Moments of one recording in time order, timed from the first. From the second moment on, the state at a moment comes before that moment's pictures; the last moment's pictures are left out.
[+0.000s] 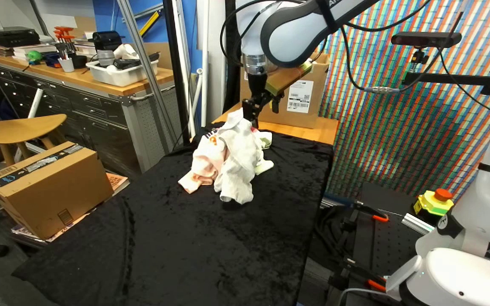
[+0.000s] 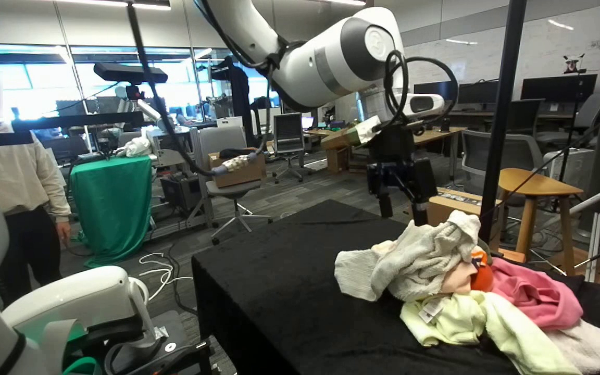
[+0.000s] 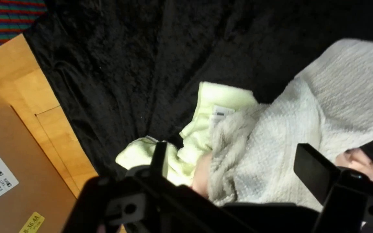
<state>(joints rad) 0.09 0.07 -0.08 -2.11 -0.33 2.13 0.45</state>
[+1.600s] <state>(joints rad) 0.05 -0.89 0.07 -2.76 -0.24 2.30 0.21</state>
